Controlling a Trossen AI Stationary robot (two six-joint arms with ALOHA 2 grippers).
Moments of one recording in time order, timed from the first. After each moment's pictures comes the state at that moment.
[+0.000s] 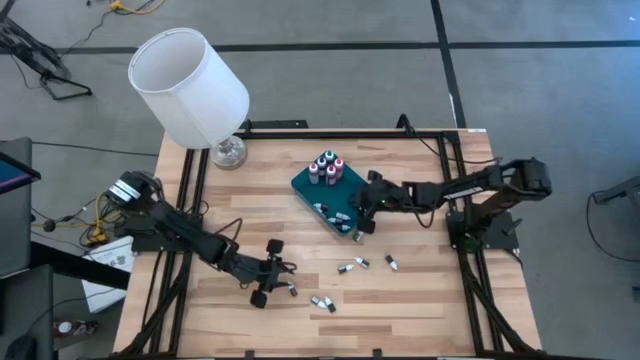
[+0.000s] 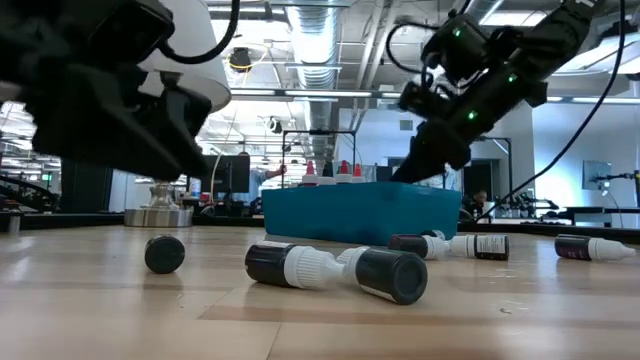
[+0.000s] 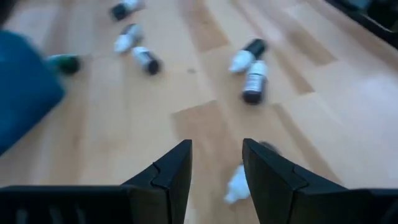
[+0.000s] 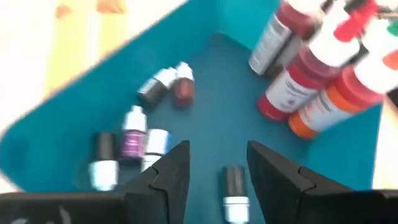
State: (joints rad) left arm -0.52 1.60 0.51 0.53 -0.28 -0.01; right arm -0.10 1.49 0.62 0.18 0.18 -0.12
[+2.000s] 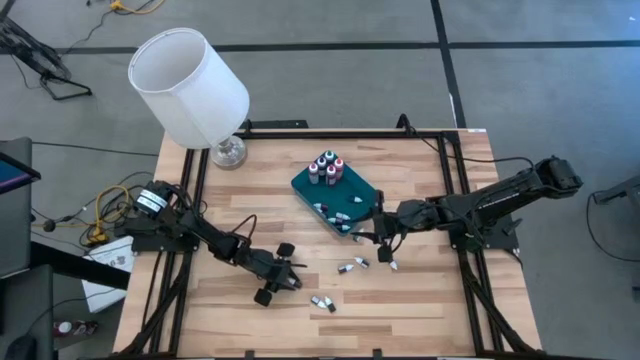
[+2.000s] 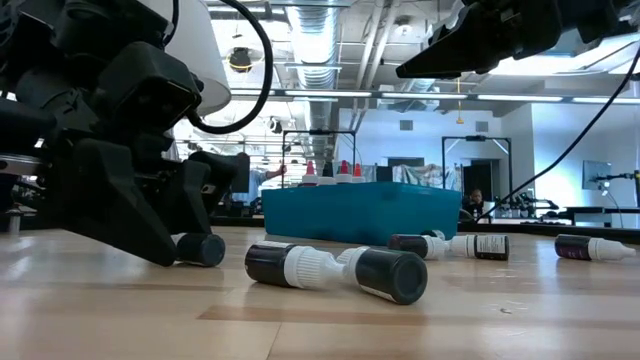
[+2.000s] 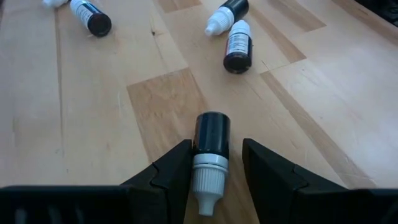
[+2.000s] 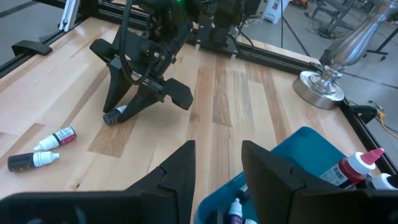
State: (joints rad) left arm -0.40 1.82 0.52 0.72 0.01 0.01; right arm 0.22 1.21 0.62 0.20 0.18 -0.24
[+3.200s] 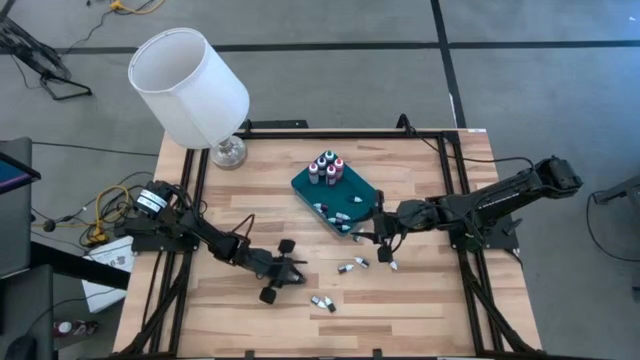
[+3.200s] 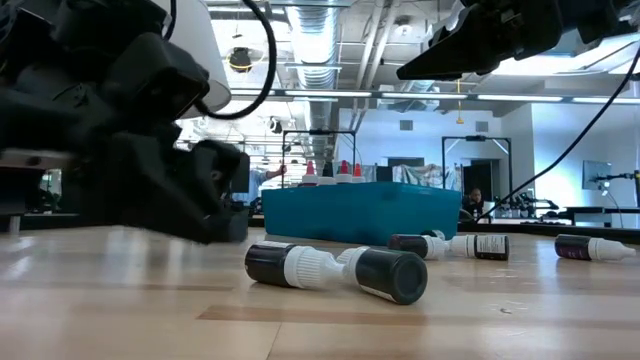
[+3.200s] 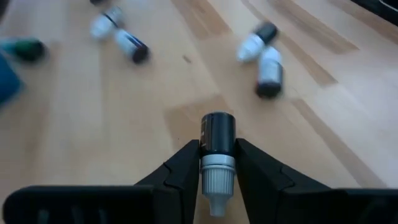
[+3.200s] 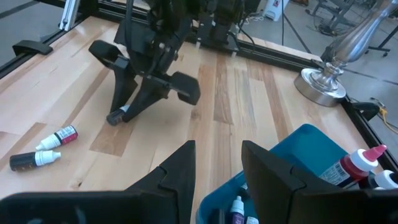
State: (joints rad) left arm -0.40 1.82 0.52 0.79 -0.09 0.03; right arm 0.22 1.21 0.62 0.19 0.18 -0.22
